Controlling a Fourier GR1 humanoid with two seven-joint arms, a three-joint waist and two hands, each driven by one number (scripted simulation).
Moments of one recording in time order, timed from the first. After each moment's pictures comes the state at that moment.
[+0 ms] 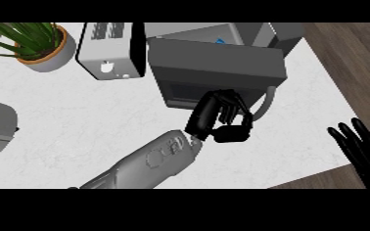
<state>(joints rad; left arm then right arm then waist) -0.79 0.00 -0.91 -0.96 0.45 0.62 -0.23 0.29 -0.41 -0.08 -1.88 -0.56 0.60 -0.30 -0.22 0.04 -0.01</state>
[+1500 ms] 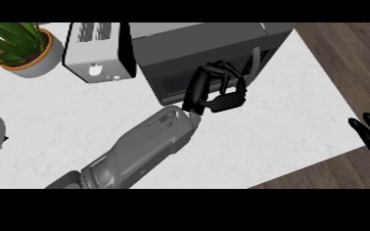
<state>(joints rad) -0.92 0.00 -0.82 -0.81 0.80 0.60 -0.43 0.25 -0.50 -0.13 -1.99 -0.73 0.57 -0.18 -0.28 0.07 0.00</state>
